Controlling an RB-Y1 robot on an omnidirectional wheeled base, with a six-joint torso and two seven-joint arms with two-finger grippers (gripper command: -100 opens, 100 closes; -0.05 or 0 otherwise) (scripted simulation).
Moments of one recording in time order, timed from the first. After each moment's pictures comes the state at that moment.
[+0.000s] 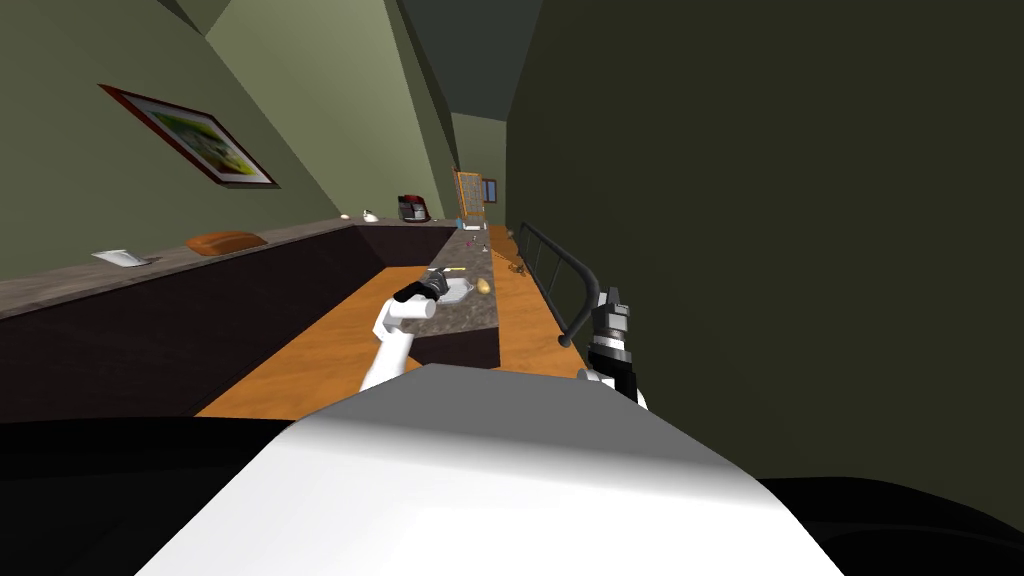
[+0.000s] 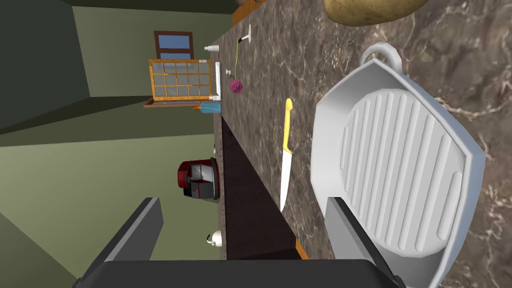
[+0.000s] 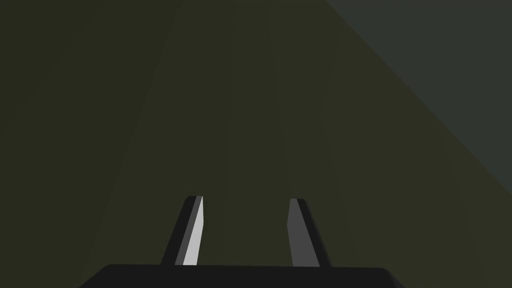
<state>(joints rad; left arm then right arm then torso) -0.08 0.29 0.24 -1.88 0.23 0.68 0.08 0.54 0.04 0.01 -2.27 0.01 -0.36 0.12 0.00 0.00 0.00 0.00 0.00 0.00</state>
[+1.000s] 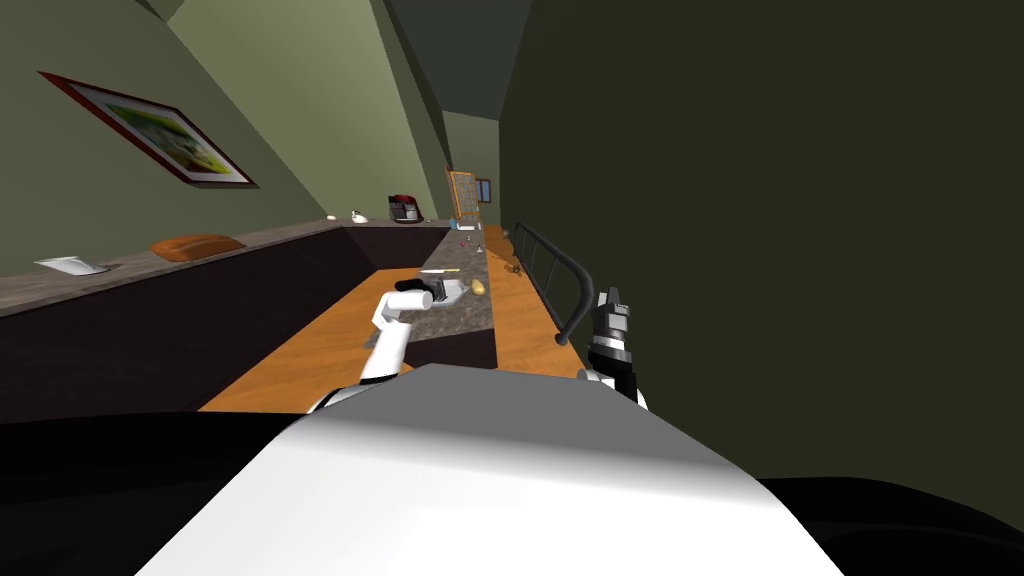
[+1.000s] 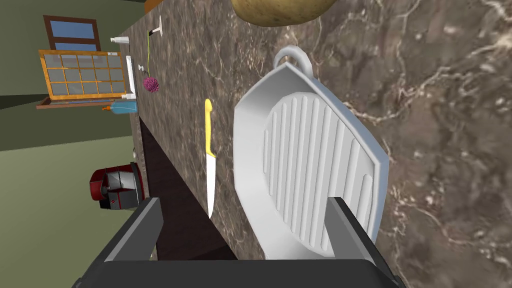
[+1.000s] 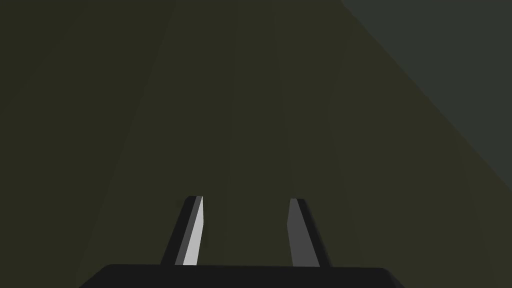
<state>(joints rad) -0.17 0.34 0.28 -1.75 0.27 0.95 0.11 0.54 0.04 0.01 -2.27 0.01 -0.36 0.12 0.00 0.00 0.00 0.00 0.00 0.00</state>
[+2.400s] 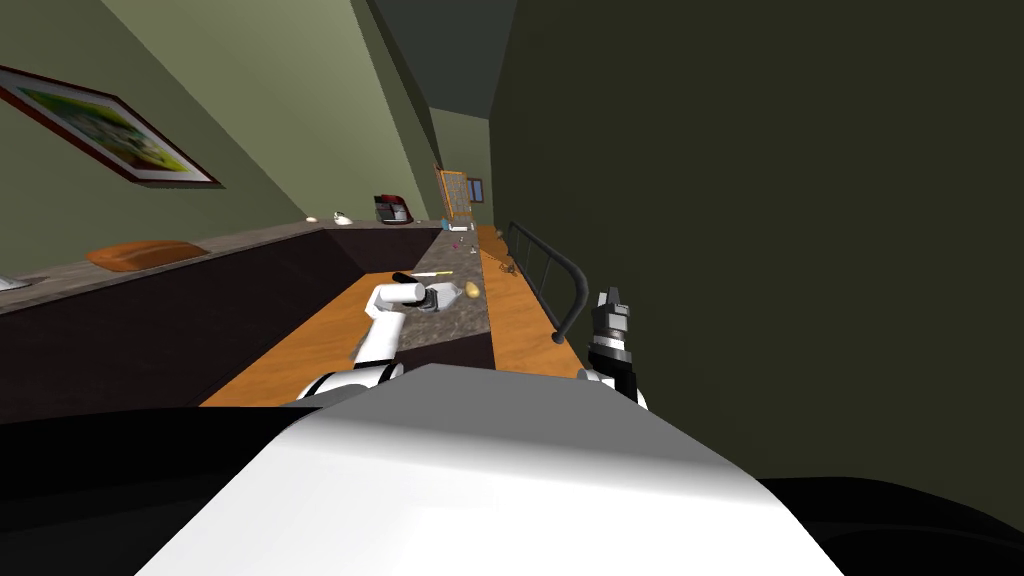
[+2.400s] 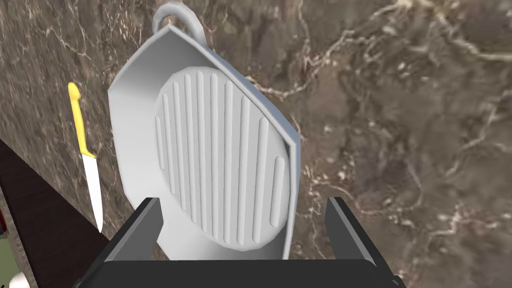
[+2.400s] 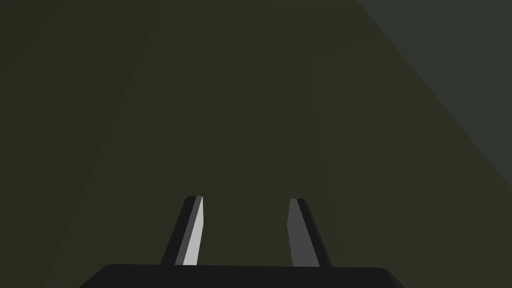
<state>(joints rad) -0.28 0.44 0.33 -1.56 0.32 1.31 0.15 0.54 0.04 0.01 -2.27 0.01 -0.36 0.12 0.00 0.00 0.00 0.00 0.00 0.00</state>
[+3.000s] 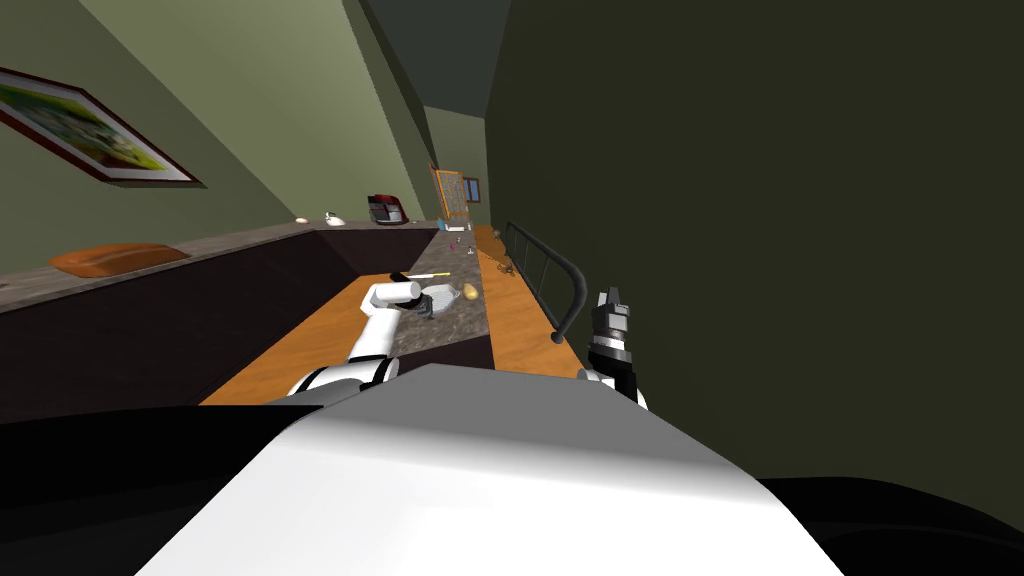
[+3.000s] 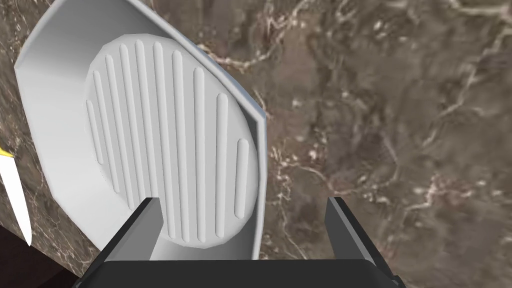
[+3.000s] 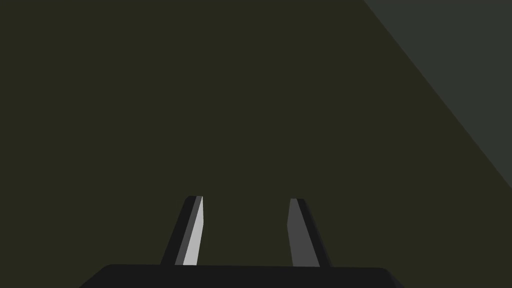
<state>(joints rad) -0.31 0.49 0.34 -1.45 0.34 1.44 0.16 0.54 0.04 0.01 -2.27 0.01 -0.36 0.12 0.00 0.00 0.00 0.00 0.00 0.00</state>
